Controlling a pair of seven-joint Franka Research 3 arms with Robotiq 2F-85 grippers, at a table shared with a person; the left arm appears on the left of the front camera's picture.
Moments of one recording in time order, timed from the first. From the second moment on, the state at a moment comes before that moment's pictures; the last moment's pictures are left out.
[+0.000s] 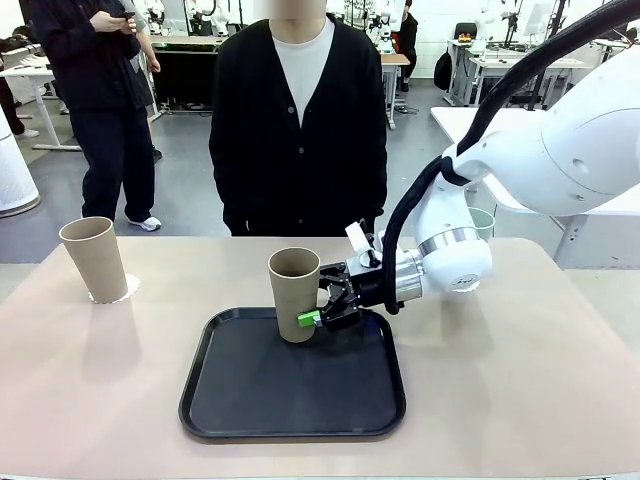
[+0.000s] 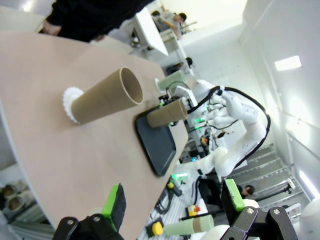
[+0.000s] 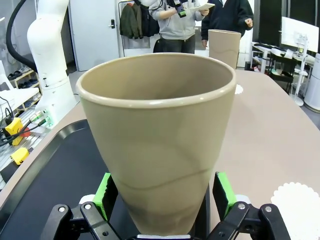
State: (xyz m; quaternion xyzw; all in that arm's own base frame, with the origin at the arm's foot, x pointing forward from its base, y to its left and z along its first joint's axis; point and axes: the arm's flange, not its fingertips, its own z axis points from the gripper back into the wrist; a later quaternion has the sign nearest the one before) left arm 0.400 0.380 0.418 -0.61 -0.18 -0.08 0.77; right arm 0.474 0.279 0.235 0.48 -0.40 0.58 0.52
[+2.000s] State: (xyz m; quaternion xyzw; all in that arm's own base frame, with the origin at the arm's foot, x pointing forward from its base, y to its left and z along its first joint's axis) left arm 0.400 0.380 0.418 -0.61 -0.18 -0.08 0.77; right arm 0.459 0.288 0.388 0.50 -0.38 0.65 0.43
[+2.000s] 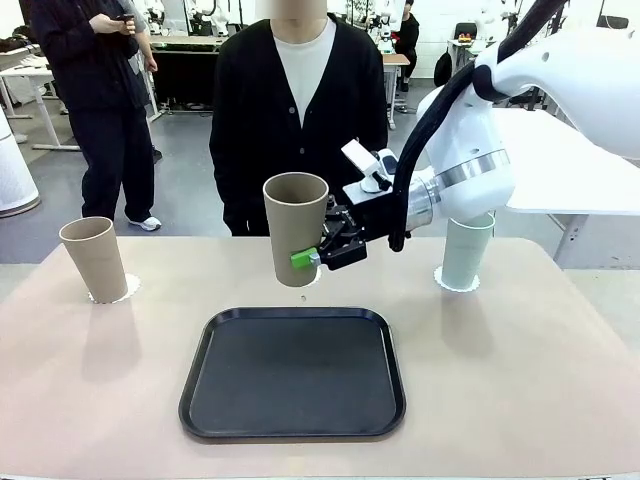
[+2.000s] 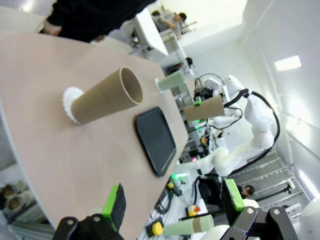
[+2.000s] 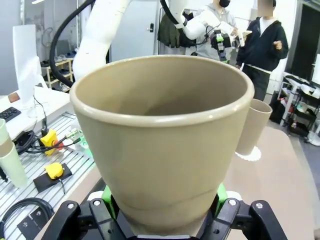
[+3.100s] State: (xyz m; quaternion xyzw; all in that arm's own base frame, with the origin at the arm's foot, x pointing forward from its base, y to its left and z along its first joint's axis) left arm 0.400 0.380 0.418 -0.61 -0.18 -0.08 0.77; right arm 0.566 0.251 0.434 0.55 -0.23 0.71 0.38
